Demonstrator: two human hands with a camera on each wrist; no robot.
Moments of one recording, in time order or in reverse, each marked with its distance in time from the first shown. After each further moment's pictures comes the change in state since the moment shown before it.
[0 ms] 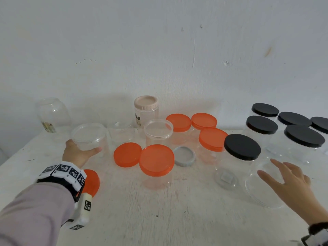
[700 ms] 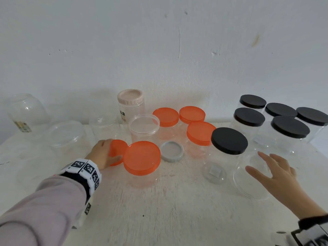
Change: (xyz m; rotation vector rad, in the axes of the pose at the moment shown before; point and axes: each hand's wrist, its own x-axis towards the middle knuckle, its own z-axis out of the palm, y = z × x) left_hand -0.032 0.033 0.077 0.549 -0.458 0.429; right_hand -0.002 0.004 -0.006 0.012 -0.082 0.010
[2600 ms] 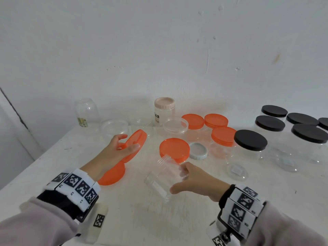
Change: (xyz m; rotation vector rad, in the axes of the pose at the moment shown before) left_hand -0.142 -0.012 -0.072 -0.708 0.053 -0.066; right_hand -0.100 -0.176 0.094 0.298 -0.751 -0.377
